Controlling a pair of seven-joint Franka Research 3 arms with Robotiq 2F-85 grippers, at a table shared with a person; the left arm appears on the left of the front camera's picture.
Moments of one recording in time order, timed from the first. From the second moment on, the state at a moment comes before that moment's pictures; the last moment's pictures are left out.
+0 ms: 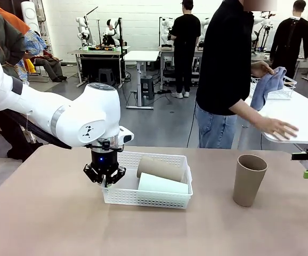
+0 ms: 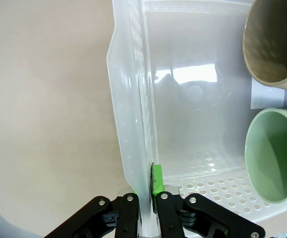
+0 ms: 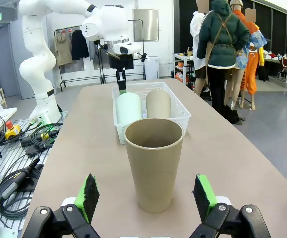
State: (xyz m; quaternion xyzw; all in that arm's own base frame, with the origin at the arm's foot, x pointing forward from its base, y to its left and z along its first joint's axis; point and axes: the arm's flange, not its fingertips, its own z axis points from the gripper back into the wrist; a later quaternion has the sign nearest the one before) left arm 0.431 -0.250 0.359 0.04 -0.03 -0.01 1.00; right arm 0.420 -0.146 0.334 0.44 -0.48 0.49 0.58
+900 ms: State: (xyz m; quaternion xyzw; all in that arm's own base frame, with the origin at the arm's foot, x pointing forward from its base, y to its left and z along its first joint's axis) left arm 0.431 -0.250 0.359 0.04 -0.03 -0.01 1.00; right arm 0.450 -0.078 0.282 0.41 -0.41 0.54 0.60
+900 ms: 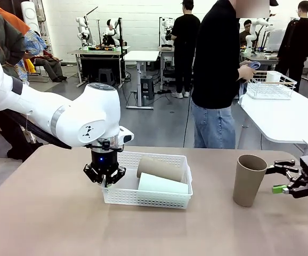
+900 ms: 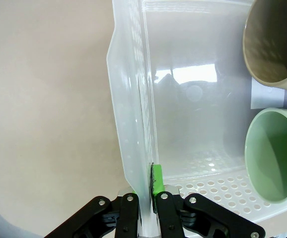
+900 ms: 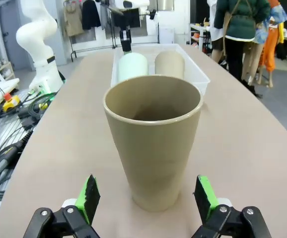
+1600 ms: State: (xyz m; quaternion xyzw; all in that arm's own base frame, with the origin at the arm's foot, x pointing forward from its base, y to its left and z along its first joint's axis) left arm 0.431 -0.250 0.359 0.04 -0.03 -0.01 1.00; right arm 0.453 -0.053 0.260 0.43 -0.39 0.56 0.59
